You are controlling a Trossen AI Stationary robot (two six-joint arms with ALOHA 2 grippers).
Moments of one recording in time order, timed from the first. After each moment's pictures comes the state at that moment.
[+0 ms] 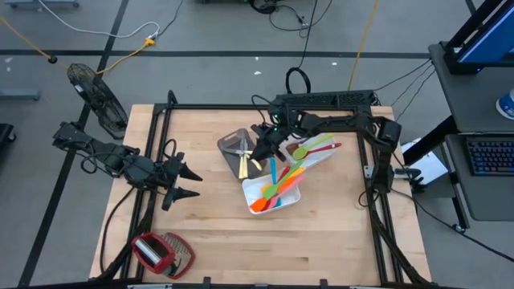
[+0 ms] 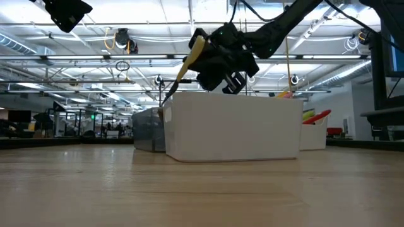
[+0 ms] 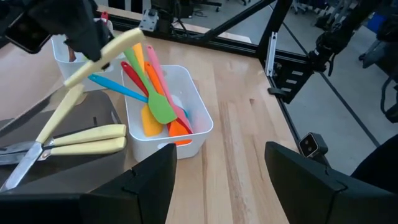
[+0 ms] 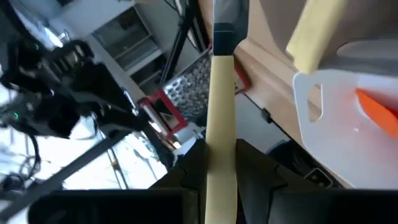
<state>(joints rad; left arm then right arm) -0.43 0.64 0.66 -0.41 -0.24 -0.38 -0.41 1.90 1.25 0.16 -1.10 1.66</state>
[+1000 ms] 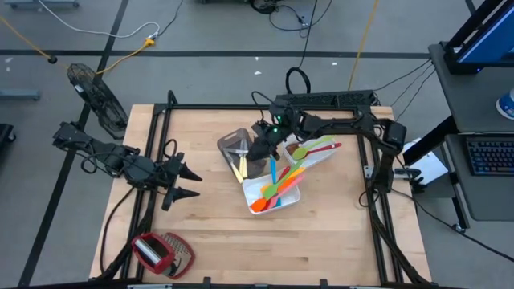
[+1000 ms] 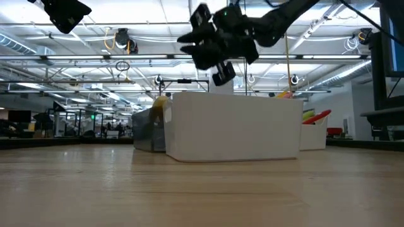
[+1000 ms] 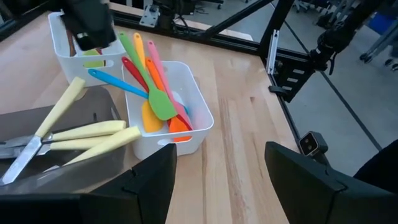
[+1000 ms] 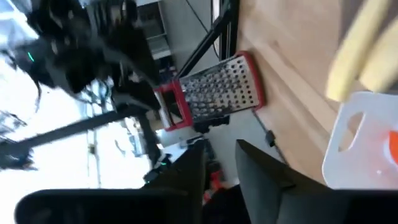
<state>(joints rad) -0.43 0.64 0.66 -0.42 -0.24 -0.39 -0.37 1.85 1.25 0.26 -1.01 1.56</state>
